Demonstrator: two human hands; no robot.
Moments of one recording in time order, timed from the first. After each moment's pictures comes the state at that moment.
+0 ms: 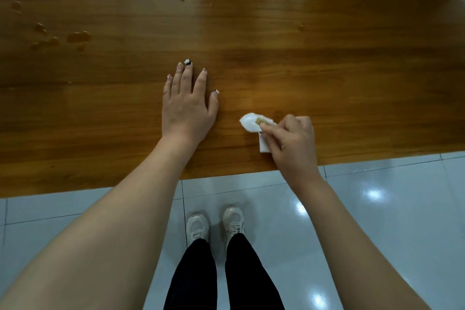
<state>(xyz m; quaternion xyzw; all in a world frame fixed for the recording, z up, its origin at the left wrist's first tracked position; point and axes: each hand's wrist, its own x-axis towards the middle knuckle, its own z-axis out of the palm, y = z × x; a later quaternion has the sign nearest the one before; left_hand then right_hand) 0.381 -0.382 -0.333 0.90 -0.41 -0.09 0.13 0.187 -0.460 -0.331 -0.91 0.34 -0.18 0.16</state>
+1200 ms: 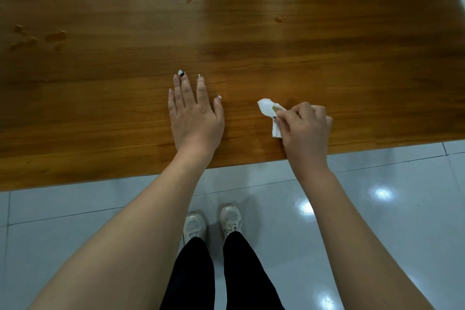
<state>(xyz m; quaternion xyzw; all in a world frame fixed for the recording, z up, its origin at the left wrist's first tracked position) 0.312 -0.403 -0.338 0.94 -0.32 -0.10 0.10 0.148 -0.498 -0.339 -0.90 0.38 -0.20 0.02</state>
